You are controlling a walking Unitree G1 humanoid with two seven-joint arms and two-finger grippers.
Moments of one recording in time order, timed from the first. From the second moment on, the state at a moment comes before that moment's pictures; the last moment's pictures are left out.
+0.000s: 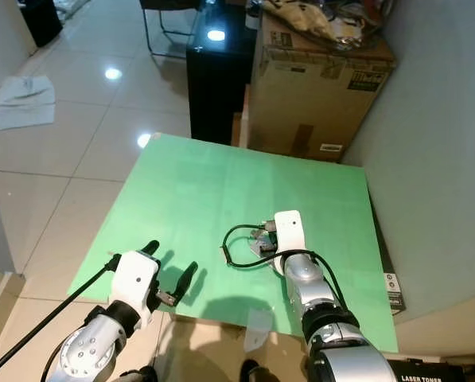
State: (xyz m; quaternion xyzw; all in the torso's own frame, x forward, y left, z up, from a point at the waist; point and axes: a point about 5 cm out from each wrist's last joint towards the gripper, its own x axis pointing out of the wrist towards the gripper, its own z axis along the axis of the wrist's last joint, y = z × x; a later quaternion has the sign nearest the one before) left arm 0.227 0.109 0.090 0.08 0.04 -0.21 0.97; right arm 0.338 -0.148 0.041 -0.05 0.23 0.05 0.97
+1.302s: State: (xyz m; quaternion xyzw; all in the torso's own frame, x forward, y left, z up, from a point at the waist) left arm 0.228 0.105 0.096 0.08 0.03 -0.21 0.97; right arm 0.271 -0.129 0.029 -0.07 0.21 0.07 0.97
